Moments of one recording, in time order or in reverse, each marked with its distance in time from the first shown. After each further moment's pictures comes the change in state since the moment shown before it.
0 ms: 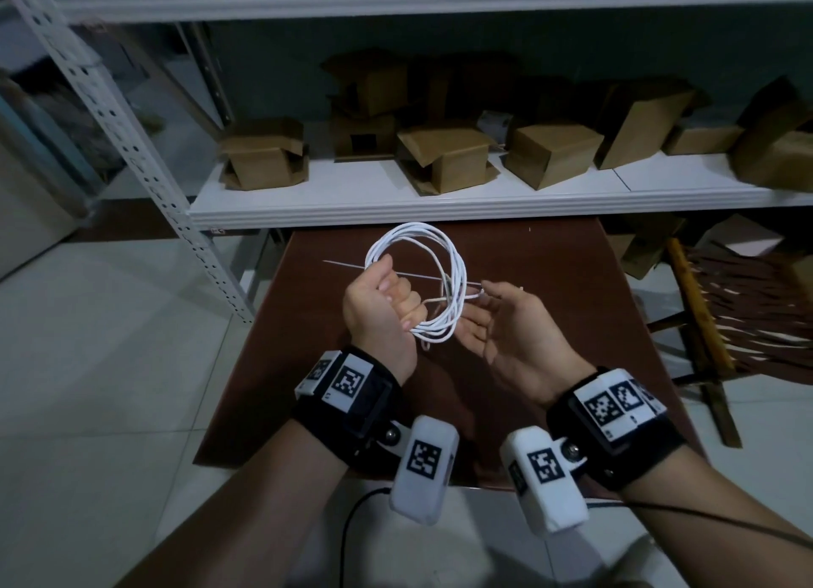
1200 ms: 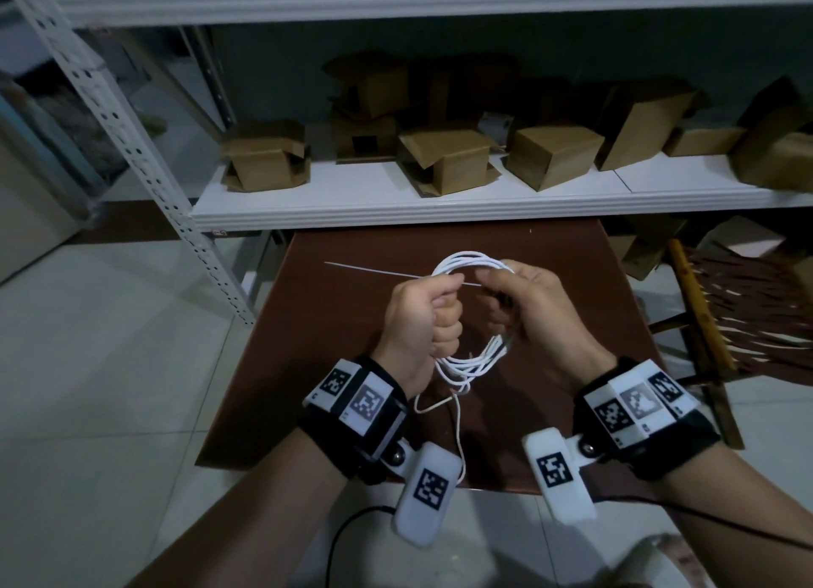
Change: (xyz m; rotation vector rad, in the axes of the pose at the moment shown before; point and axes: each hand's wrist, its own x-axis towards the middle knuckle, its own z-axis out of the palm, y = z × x) left_hand -0.012 -0.013 0.005 0.482 -0.282 -0.161; right_hand -0.030 -0.023 0.014 -0.473 -0.017 -0.363
